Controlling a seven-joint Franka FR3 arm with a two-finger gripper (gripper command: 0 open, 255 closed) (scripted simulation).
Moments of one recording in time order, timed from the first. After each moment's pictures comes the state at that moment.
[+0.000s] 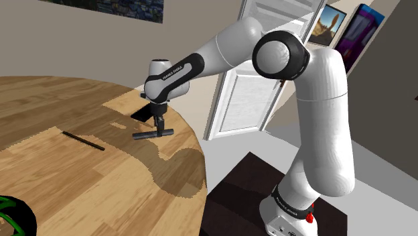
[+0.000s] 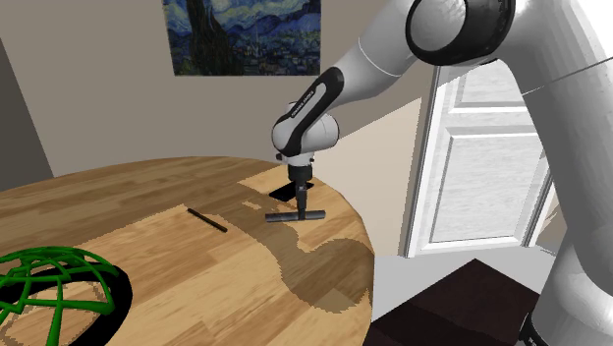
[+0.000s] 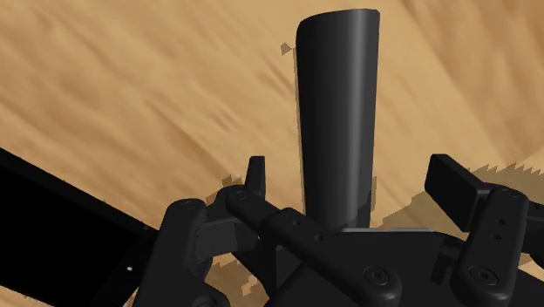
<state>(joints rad) 0.21 0.55 -0.05 -1.82 0.09 2.29 -0.98</state>
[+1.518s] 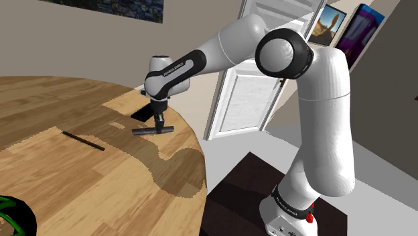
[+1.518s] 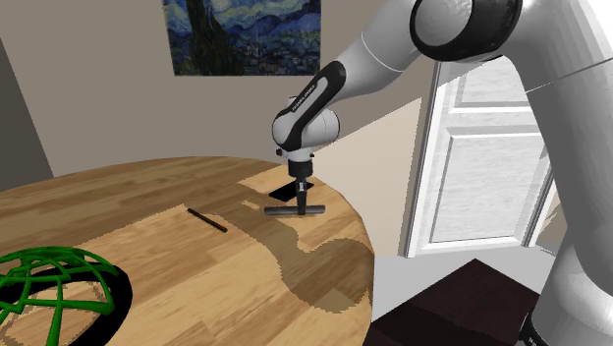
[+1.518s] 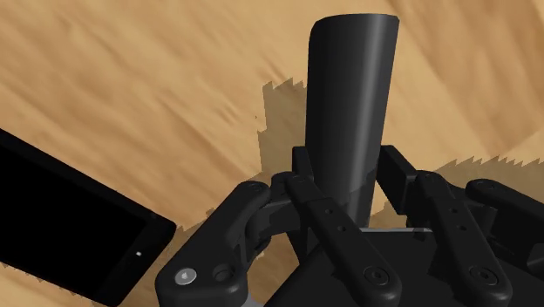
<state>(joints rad) 0.21 0.52 -0.05 -1.81 0.09 2.27 -0.98</state>
